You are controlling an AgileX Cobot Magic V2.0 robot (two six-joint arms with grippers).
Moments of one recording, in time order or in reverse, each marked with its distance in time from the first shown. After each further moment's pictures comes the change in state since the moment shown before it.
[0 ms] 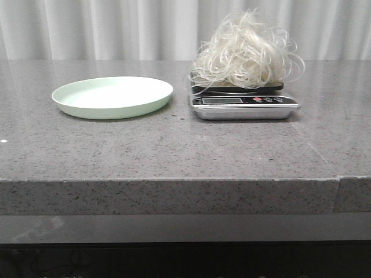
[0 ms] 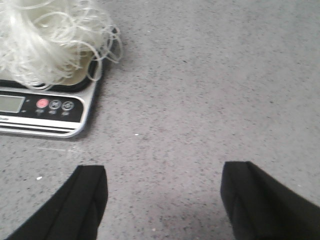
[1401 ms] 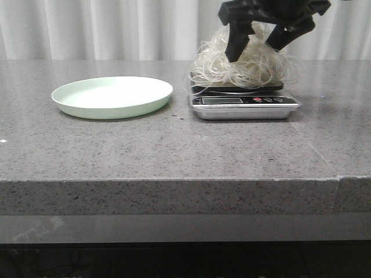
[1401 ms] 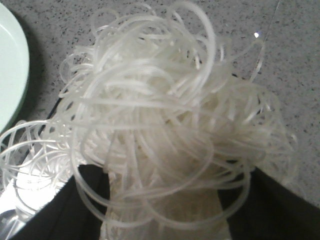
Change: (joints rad) left arm 0.000 -0.065 0.046 0.000 0.000 -0.002; right arm 0.265 0.875 -0.701 -0.036 0.041 -0.015
